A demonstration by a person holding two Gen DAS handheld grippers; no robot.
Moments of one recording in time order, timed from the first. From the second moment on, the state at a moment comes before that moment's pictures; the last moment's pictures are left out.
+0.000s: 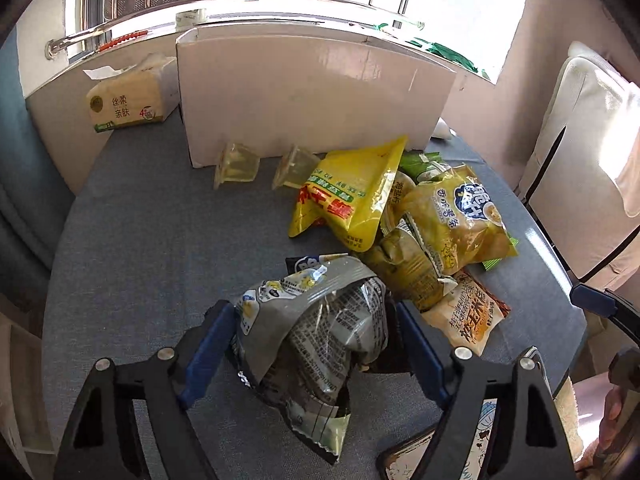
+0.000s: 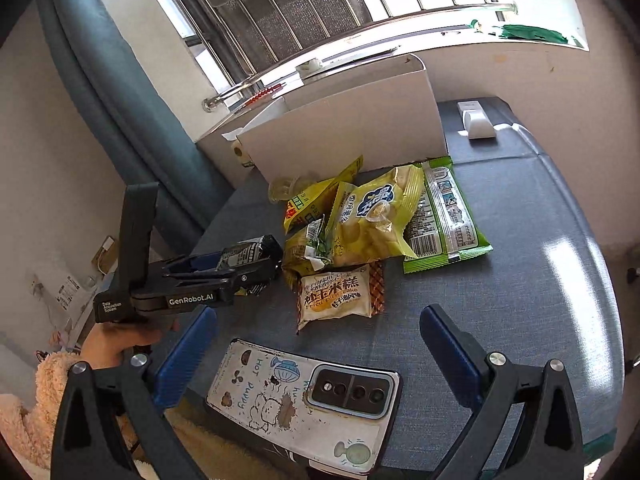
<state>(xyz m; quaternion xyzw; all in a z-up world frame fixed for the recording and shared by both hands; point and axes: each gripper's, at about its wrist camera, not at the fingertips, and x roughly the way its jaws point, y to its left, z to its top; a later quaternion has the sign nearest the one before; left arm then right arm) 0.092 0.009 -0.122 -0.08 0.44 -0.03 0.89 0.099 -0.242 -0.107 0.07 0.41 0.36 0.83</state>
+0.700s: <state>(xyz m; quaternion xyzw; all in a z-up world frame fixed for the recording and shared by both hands) 0.010 0.046 -0.052 -0.14 0.33 -0.05 0.93 0.163 -0.208 -0.102 0.02 0.40 0.32 0.86</state>
